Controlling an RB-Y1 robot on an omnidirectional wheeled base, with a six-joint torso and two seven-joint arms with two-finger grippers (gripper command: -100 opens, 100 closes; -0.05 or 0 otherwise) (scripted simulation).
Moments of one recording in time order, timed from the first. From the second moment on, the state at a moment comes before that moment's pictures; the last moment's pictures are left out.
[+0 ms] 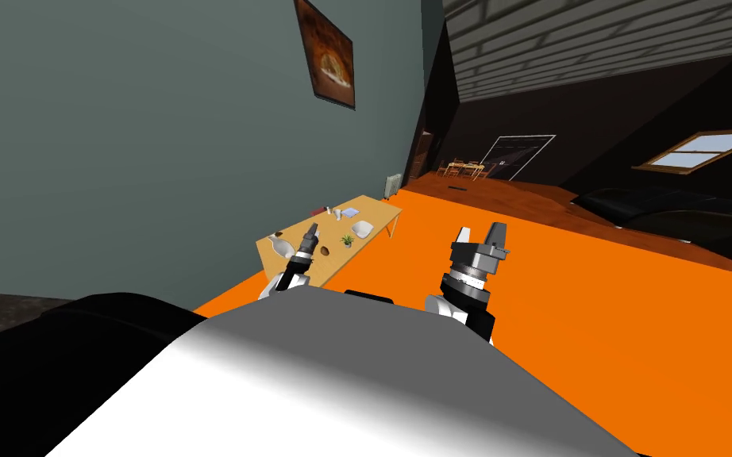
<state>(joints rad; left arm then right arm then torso) 0.44 0.29 0.07 -1.84 0.05 -0.49 -0.11 0.55 0.05 0.04 -2.30 -0.11 -0.52 0.11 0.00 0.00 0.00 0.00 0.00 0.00</state>
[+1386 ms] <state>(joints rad) 0.33 0.41 0.08 -1.42 0.01 -0.35 -0.12 0.55 0.05 0.04 -2.30 -0.11 -0.52 0.11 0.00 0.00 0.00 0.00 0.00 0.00</state>
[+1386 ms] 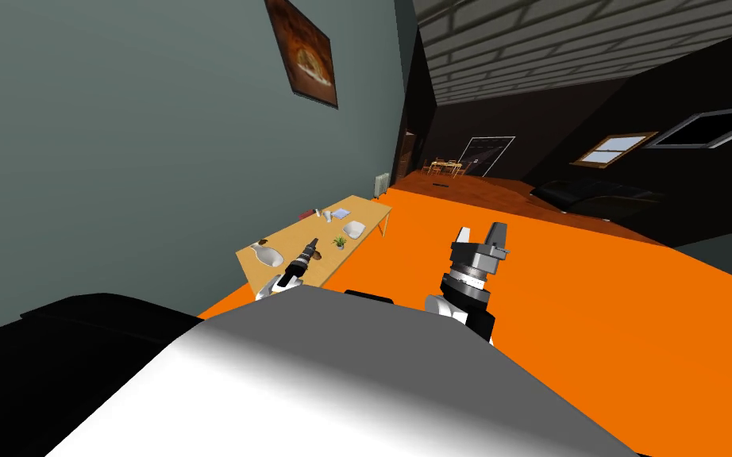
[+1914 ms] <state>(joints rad) 0.30 0.44 0.09 -1.28 -0.01 -0.31 -0.12 0.55 0.05 0.04 -2.30 -0.11 -0.52 0.11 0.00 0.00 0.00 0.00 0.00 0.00</state>
